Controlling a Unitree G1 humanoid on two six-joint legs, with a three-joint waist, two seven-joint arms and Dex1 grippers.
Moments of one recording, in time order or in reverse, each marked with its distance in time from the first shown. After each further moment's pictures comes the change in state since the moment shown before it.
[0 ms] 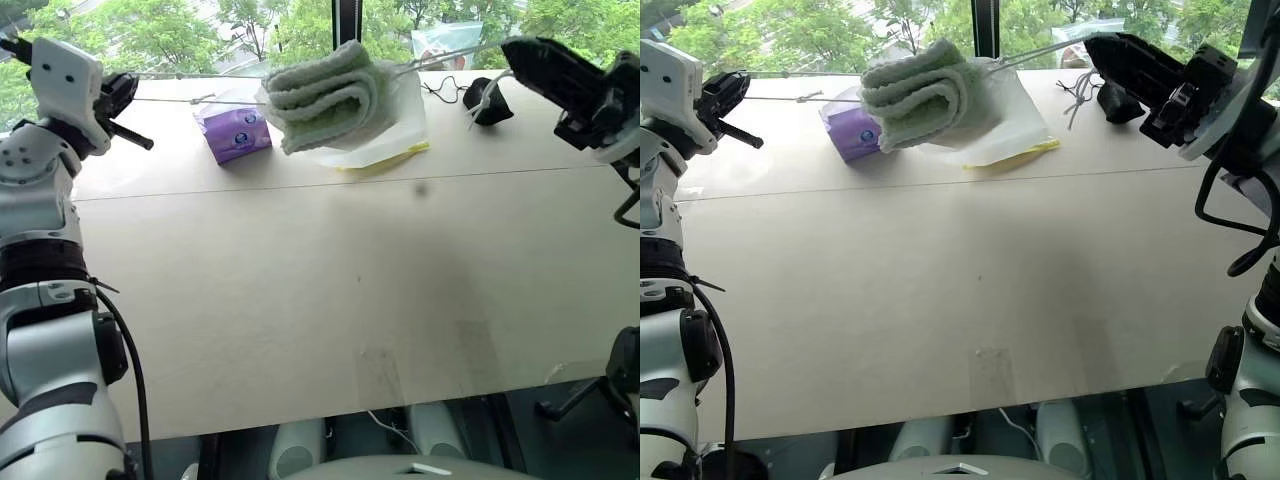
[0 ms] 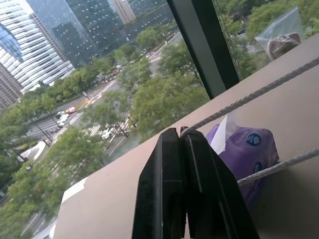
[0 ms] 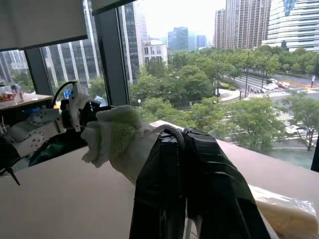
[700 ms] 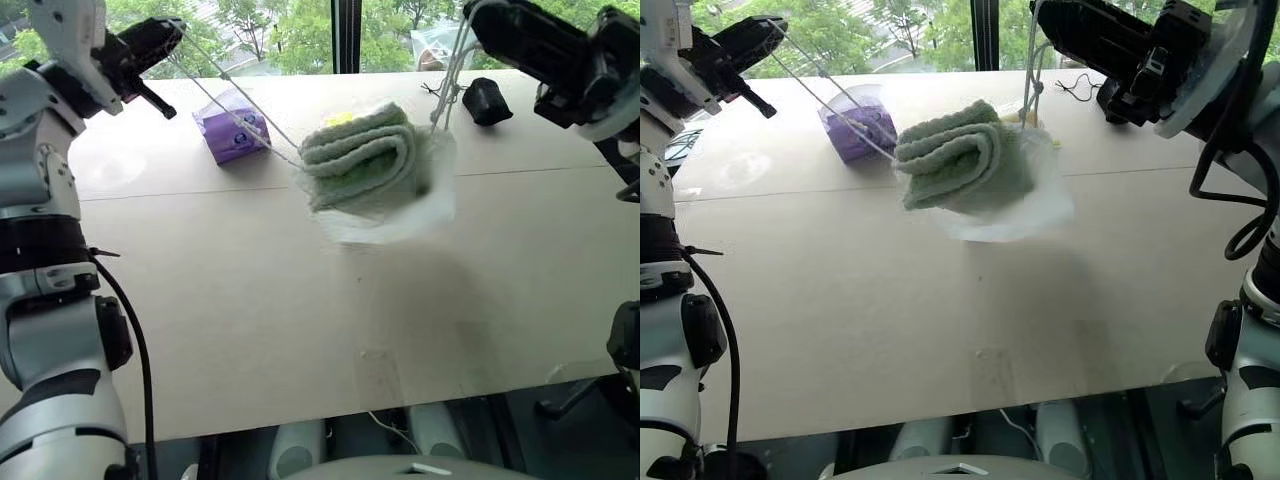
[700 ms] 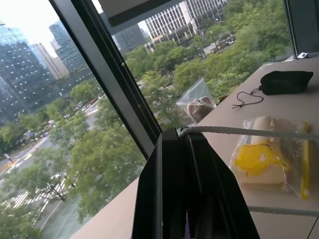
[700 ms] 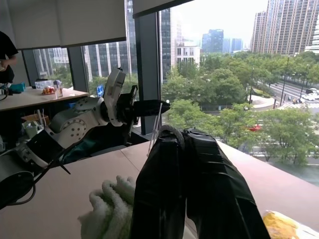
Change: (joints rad) left arm -0.039 -0.028 -0.013 -0.284 -0.198 0.208 -0.252; right arm -0.093 -0.013 0.128 -0.015 0.065 0.009 -0.037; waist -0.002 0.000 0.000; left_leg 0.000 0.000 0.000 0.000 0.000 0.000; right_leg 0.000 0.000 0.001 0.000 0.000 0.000
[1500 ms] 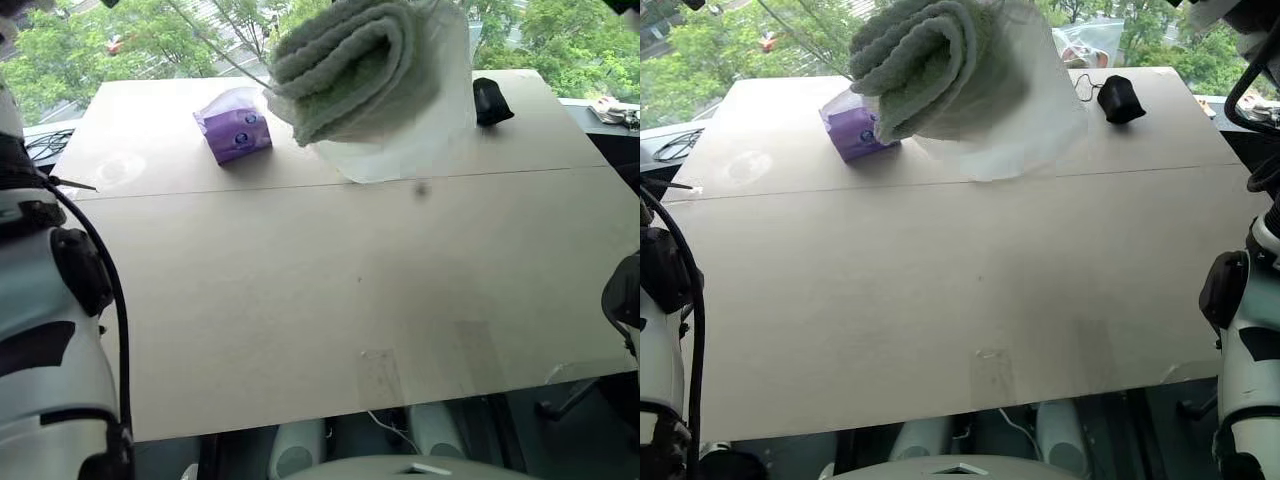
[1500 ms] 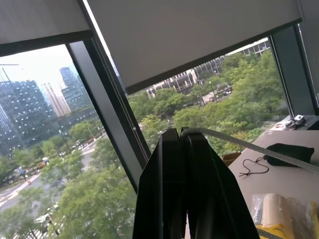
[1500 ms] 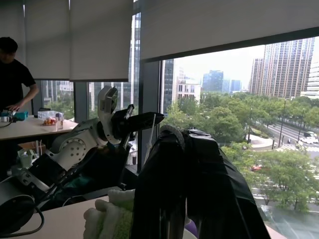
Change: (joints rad) left arm -0.399 0.028 0.010 0.273 0.000 0.004 -0.074; right arm -0.281 0.023 -0.007 0.203 -0.030 -0.043 -0.005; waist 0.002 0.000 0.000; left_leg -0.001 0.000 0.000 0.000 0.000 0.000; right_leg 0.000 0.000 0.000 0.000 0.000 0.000
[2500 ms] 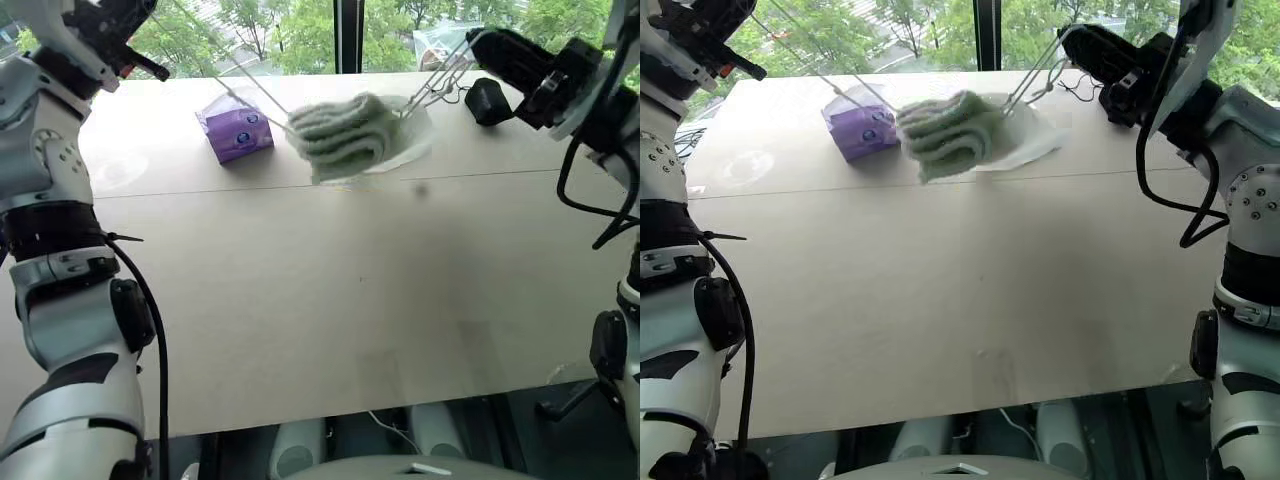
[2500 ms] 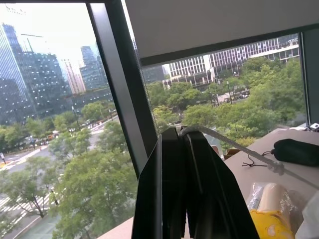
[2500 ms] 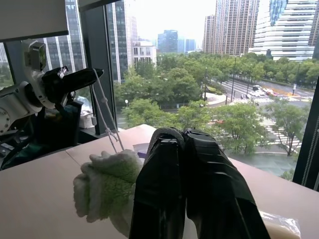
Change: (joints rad) left arm 0.358 -0.125 0.098 -0.232 -0.054 0.030 0.185; right arm 0.372 0.041 0.099 -0.068 -0.351 -0.138 0.113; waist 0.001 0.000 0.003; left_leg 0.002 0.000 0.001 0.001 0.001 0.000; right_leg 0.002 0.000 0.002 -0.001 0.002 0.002
